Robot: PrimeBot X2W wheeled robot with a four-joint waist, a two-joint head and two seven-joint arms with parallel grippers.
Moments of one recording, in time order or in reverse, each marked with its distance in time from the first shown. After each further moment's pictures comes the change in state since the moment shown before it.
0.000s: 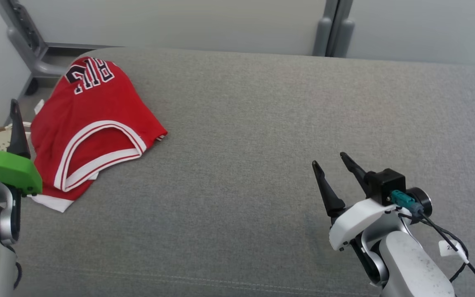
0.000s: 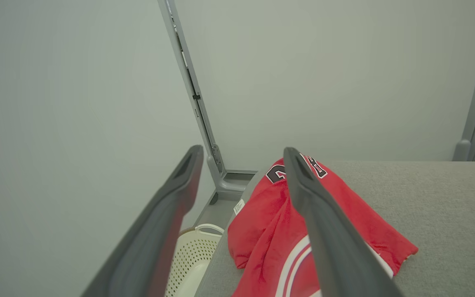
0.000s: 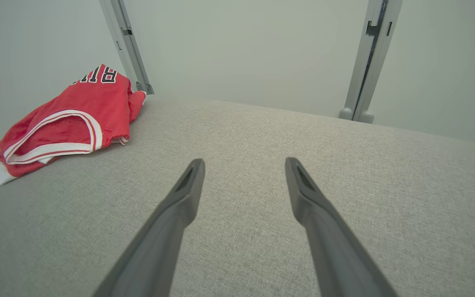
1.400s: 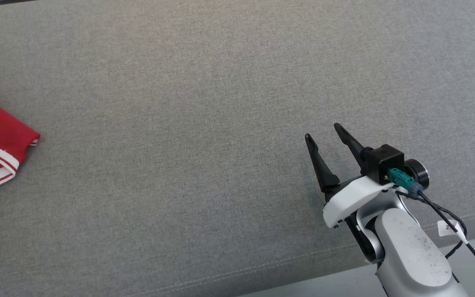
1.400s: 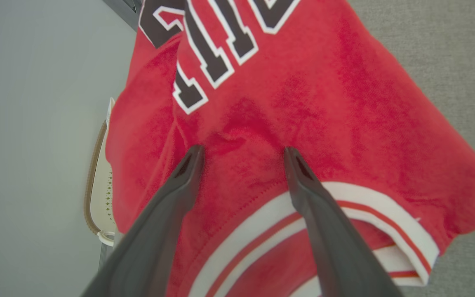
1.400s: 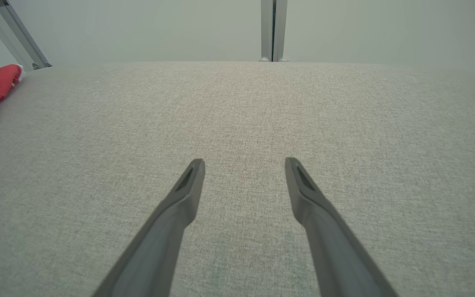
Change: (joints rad) left arm -0.470 0.200 -0.140 0.745 -0.128 -0.189 0.369; right arm -0.100 -0.008 0.020 -0.038 -0.007 0.000 -0.006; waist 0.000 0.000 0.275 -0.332
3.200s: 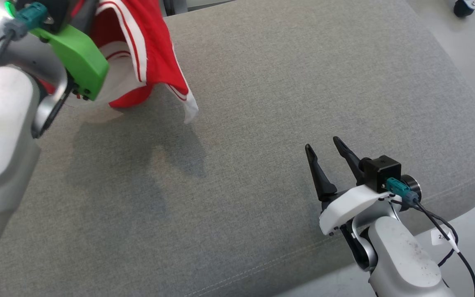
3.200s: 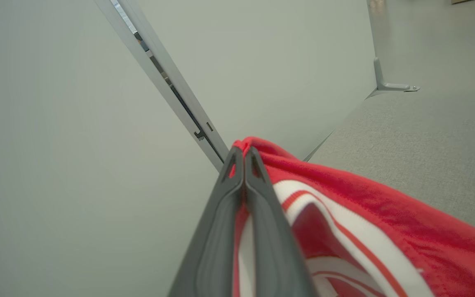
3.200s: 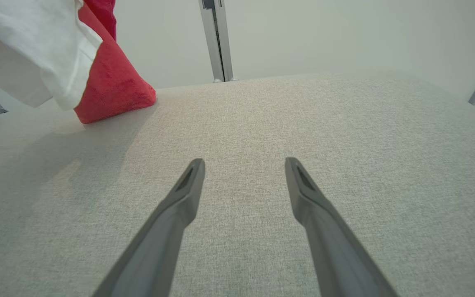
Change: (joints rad) left arm -0.174 -0.079 -0.481 -0.676 -0.032 0.007 -0.230; right arm -0.005 0.035 -0.011 0.130 0.046 0.000 -0.075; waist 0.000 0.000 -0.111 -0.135
